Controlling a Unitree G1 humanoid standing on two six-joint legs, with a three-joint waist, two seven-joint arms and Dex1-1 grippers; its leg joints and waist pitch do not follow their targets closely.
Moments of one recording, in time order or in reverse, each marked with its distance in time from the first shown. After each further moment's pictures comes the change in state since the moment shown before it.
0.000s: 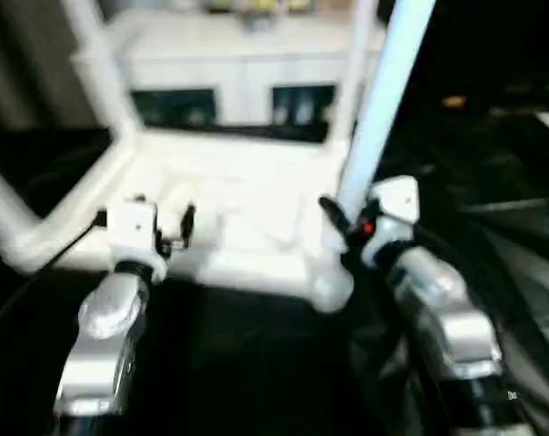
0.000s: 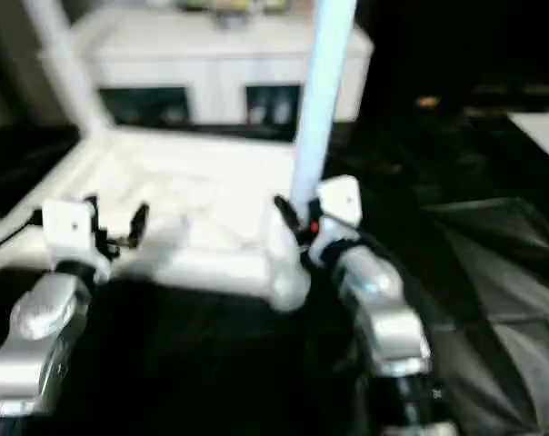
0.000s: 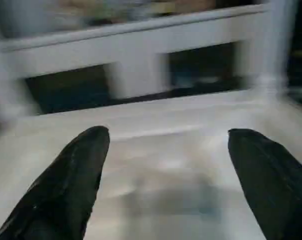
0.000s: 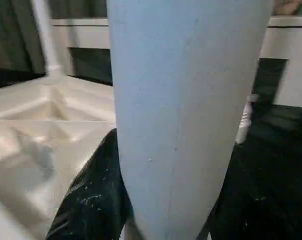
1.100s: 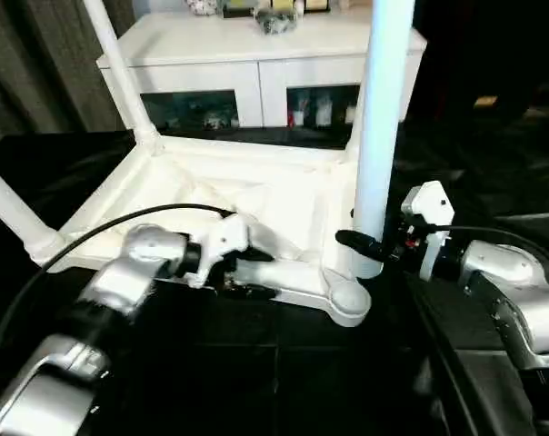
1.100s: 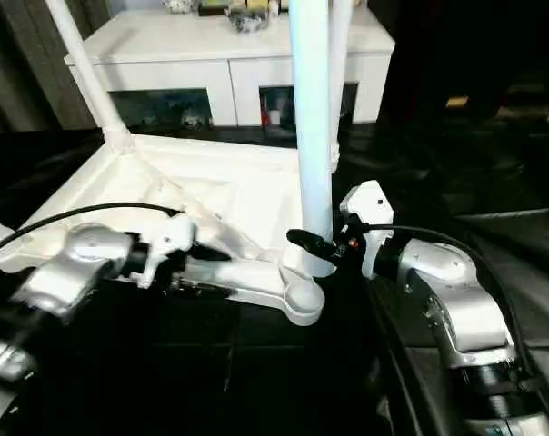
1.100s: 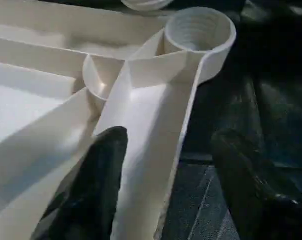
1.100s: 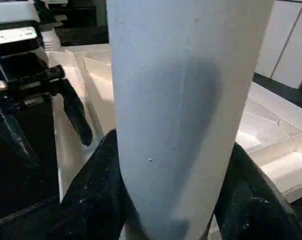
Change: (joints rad) left arm -0.486 0.219 -0.367 0.671 0.056 -0.187 -0.988; right arm 0.000 -0.319 0.047 -0.065 0.113 0.074 0.487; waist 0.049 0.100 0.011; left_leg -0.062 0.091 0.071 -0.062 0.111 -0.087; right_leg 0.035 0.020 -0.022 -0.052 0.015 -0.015
